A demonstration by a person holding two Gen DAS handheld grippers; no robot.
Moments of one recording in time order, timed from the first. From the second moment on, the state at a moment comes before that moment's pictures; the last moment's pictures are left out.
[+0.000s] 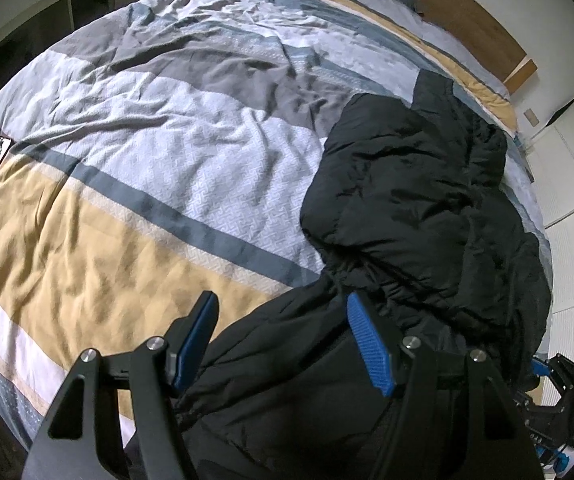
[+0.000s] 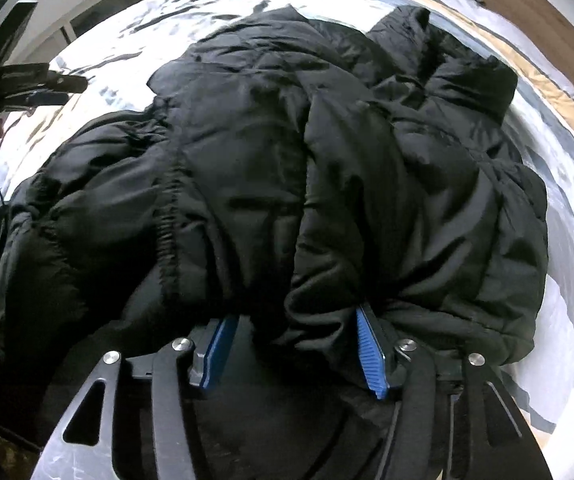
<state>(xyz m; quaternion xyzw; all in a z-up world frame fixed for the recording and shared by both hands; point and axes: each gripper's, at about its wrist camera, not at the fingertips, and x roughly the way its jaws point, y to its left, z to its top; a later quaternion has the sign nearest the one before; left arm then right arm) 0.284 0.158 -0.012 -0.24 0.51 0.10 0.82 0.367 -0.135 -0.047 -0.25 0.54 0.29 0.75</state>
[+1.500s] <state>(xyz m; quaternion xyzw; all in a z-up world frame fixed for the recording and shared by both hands) 0.407 -0.047 -0.053 -0.01 0.53 -0.15 0.83 0.493 -0.202 -0.075 -0.07 0.60 0.12 0.79</state>
